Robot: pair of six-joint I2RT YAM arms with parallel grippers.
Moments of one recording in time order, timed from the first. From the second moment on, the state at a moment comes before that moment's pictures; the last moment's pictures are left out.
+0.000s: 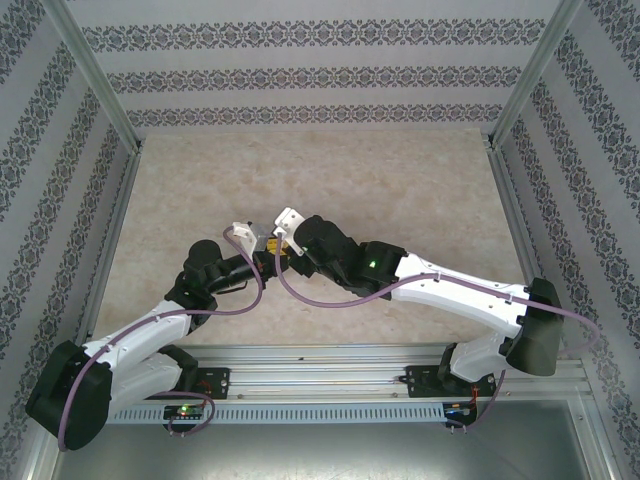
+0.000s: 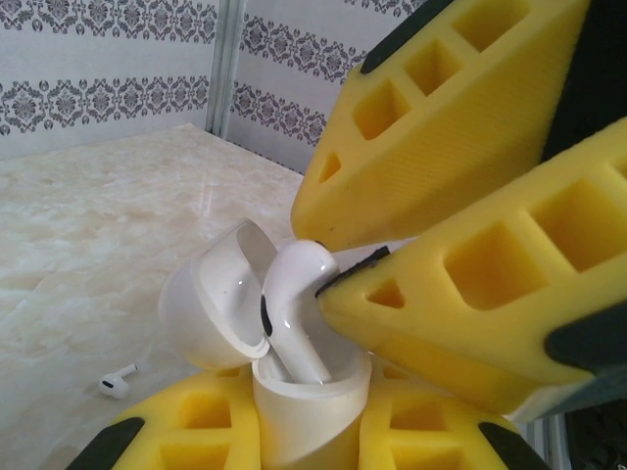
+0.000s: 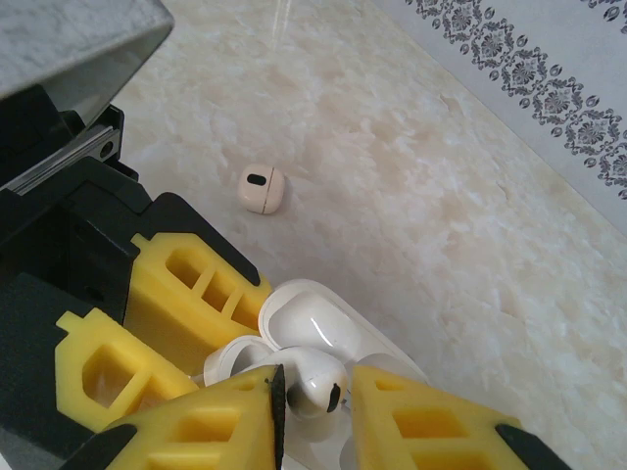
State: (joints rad) left arm -0.48 1.02 0.38 0.57 0.57 -0.19; right arm 1.10 1.43 1.25 -0.45 0.35 -0.05
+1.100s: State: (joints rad) left arm -0.48 1.02 0.38 0.61 0.55 -0.19; right arm 0.89 1.24 1.25 -0.48 -0.06 0.22
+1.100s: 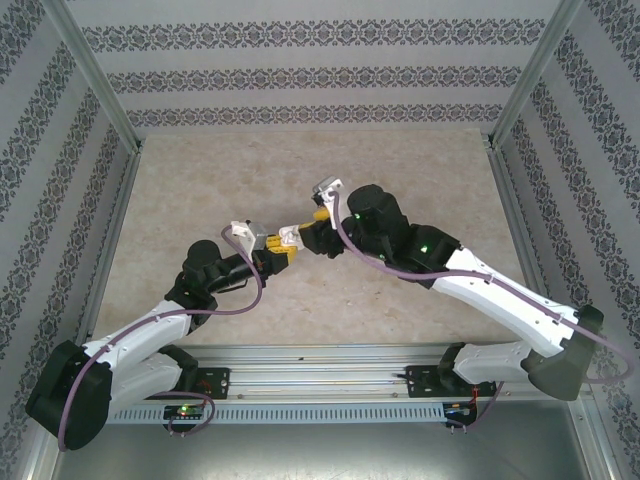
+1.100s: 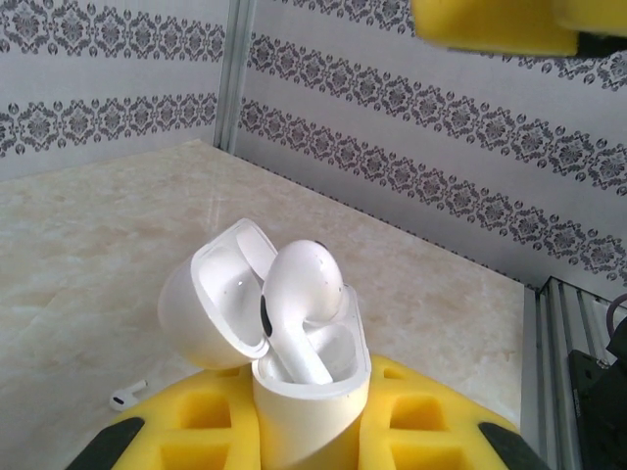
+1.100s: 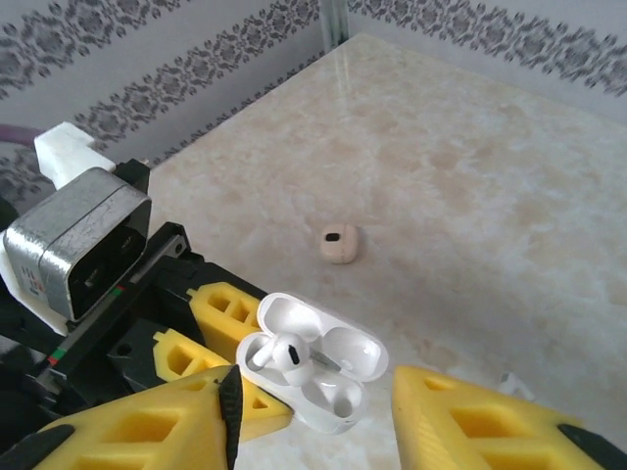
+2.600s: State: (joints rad) left arm -0.48 0.97 0.30 0.61 0.59 -0.10; right arm 0.56 1.96 1.51 -0.62 -0.24 0.39
